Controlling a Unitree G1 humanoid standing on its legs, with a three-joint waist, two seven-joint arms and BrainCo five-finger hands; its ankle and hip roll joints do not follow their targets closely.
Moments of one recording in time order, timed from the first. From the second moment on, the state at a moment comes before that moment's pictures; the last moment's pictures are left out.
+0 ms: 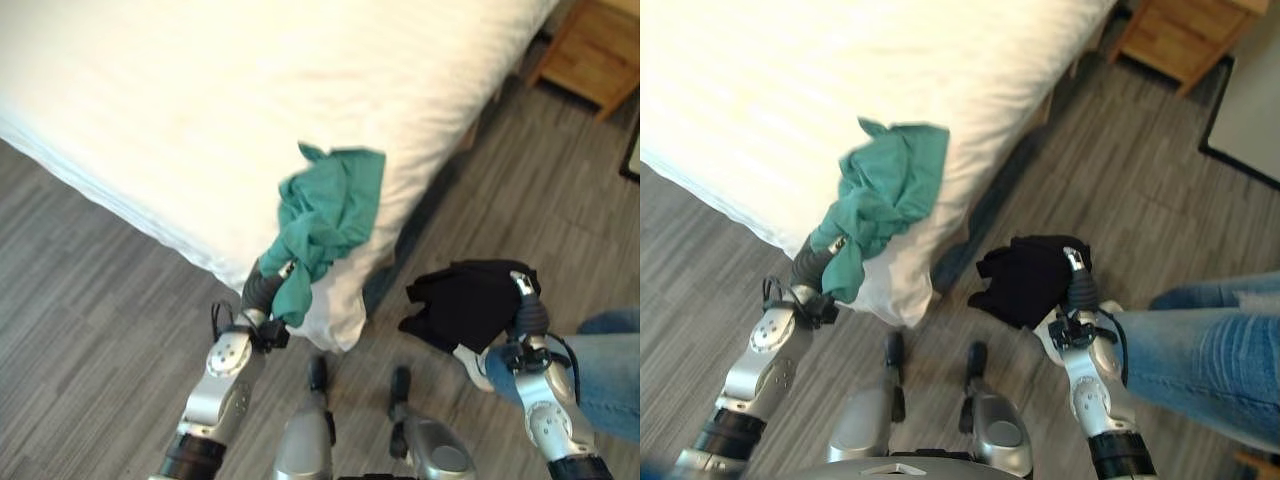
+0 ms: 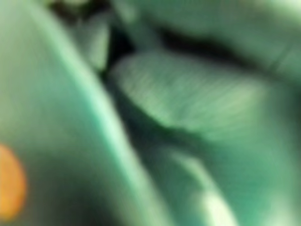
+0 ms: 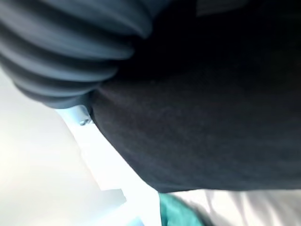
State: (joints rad) left arm -0.02 0.36 -0.13 -0.05 -0.61 -0.06 0.05; right arm 0.08 -0.30 0.02 0.09 0.82 -0.15 0.03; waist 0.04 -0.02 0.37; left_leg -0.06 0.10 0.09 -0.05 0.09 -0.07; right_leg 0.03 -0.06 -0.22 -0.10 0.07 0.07
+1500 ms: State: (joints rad) left arm 0.27 0.33 0.23 -0.34 -0.61 -0.11 0.04; right arm 0.19 -0.29 -0.15 -0.23 0.66 -0.15 0.03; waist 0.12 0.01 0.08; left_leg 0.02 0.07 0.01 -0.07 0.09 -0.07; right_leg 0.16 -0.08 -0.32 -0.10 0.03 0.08
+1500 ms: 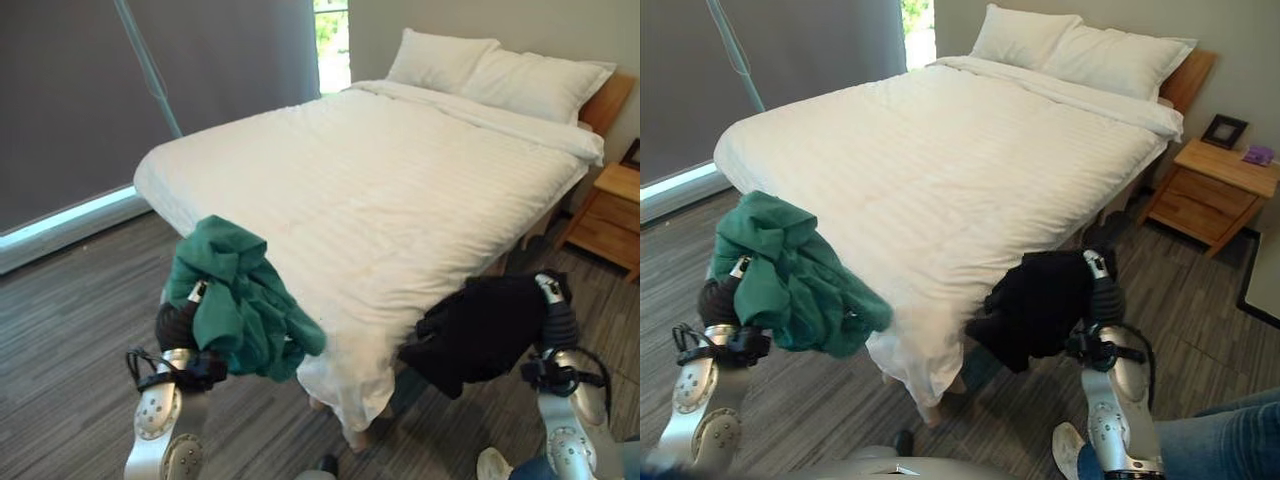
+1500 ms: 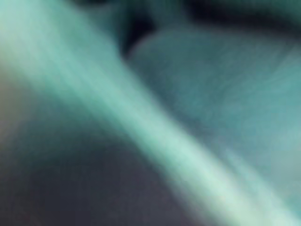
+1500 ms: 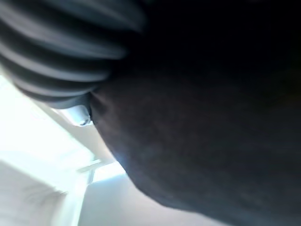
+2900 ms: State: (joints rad) left arm -0.01 0.39 0.06 -0.21 -0.57 -0.12 0.14; right arm 0.12 -0.33 -0.07 -0.11 0.55 -0.12 -0.05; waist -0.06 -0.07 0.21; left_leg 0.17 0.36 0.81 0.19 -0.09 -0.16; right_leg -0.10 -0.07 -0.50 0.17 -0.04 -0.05
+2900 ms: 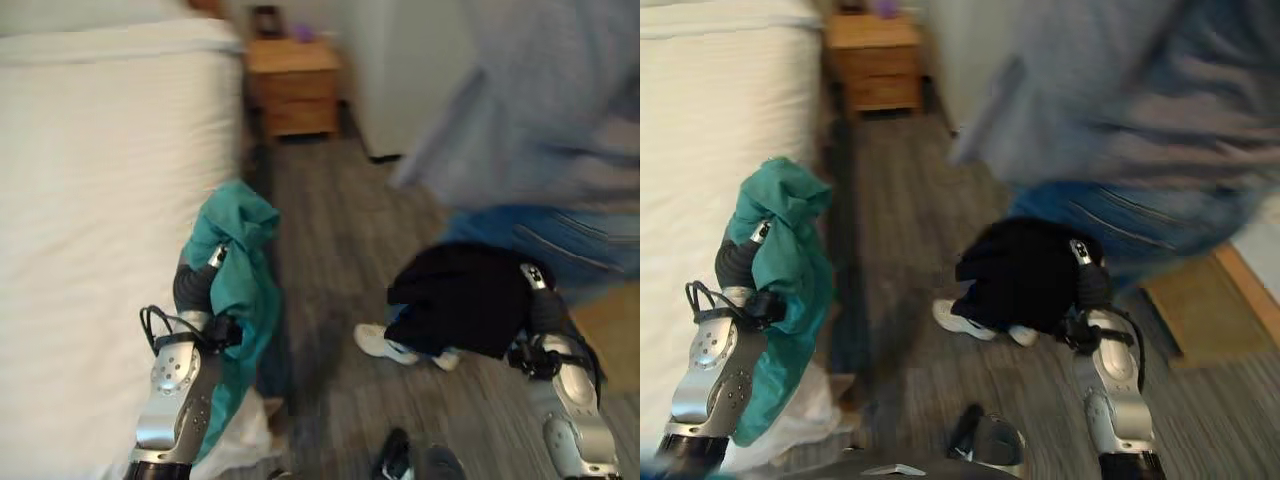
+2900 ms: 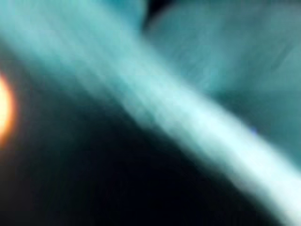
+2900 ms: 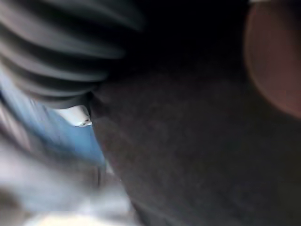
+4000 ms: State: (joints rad) left arm -0.04 0.35 -0.07 -0.09 -0.57 -0.11 0.10; right arm 0.08 -0.34 0.08 0.06 0.50 -0.09 0.00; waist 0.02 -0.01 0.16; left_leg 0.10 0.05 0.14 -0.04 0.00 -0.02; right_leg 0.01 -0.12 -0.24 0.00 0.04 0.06
